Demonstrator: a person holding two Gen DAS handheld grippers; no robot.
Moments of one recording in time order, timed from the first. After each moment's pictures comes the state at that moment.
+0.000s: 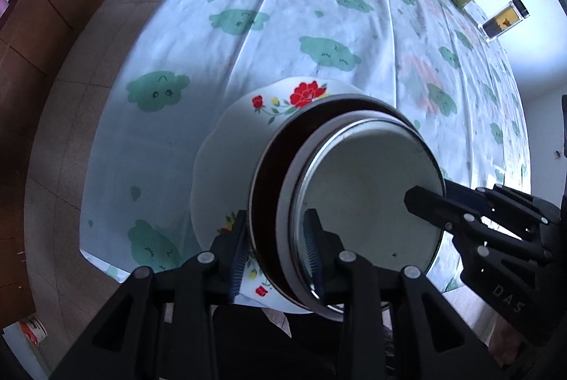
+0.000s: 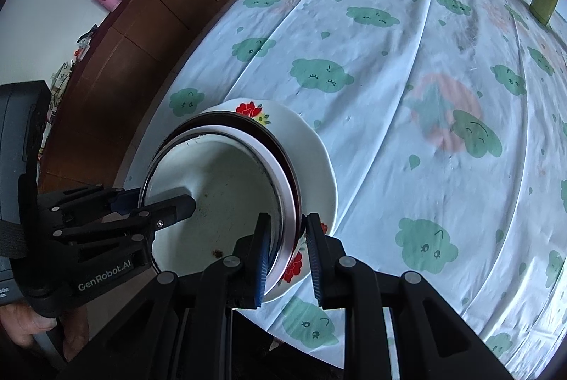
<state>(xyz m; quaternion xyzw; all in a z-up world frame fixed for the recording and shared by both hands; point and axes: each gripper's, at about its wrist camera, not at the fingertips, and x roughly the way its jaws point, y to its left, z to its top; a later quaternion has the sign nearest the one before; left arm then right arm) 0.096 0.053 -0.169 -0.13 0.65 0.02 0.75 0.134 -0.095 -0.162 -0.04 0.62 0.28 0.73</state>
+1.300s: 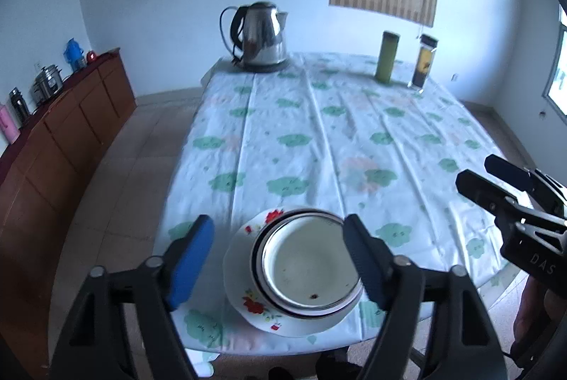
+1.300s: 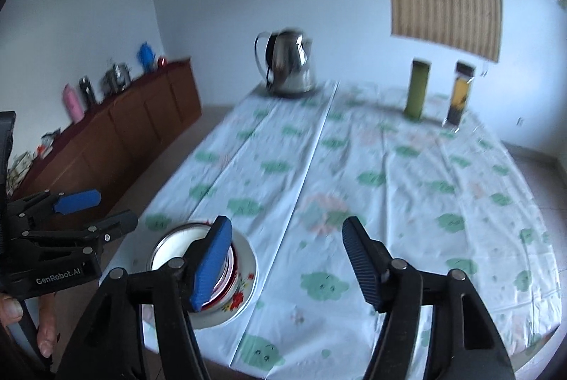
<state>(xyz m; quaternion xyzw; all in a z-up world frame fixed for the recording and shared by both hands) 0.038 0.032 -0.044 0.01 0.40 -0.03 0.92 0.036 -0.170 -0.044 -0.01 0.33 0.13 0.93</state>
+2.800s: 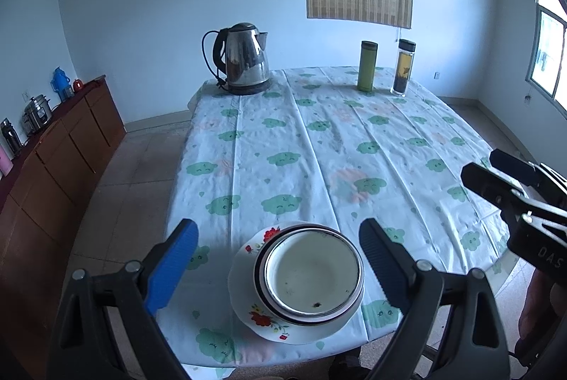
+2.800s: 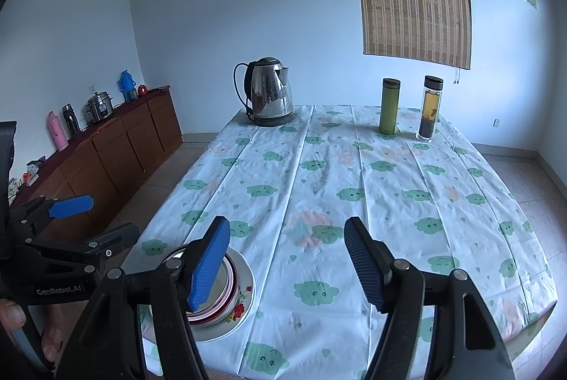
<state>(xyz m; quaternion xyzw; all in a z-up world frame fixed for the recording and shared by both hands) 0.029 0.027 -0.030 0.04 0.37 -0.06 0.93 0.002 -0.169 -0.025 0.00 0.29 0.09 0.95</state>
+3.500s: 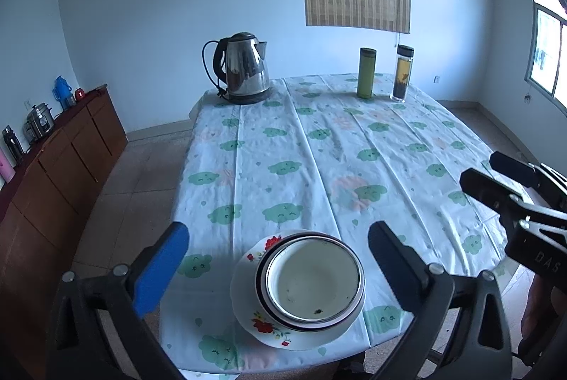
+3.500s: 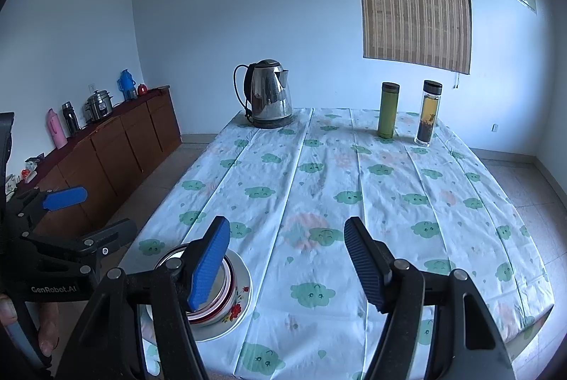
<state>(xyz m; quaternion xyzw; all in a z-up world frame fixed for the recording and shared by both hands) 0.028 0.028 -0.022 0.05 0.35 -0.06 0.93 0.004 -0.168 -0.026 0.00 0.29 0.08 0.95</state>
